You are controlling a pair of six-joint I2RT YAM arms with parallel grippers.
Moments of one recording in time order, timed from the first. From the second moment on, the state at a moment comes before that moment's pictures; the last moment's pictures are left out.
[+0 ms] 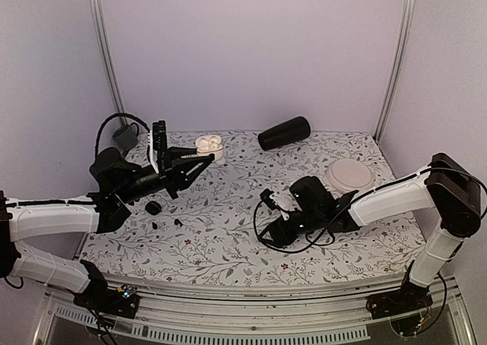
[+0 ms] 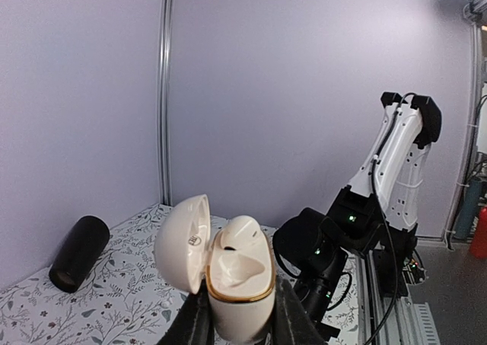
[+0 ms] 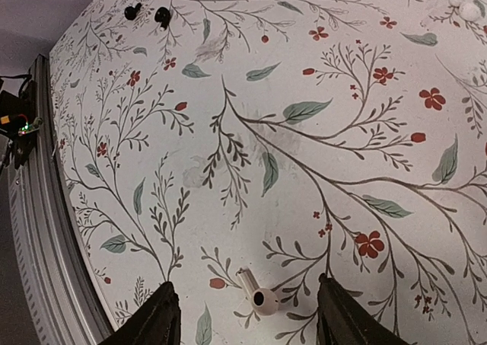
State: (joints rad) left arm -0.69 1.18 0.56 0.89 0.49 -0.17; right arm 0.92 1.69 0.82 0.10 -0.27 0.27
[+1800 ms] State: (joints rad) left arm -0.69 1.16 0.56 0.88 0.49 -0.17; right arm 1.10 1.72 0.71 0.18 -0.07 0.12
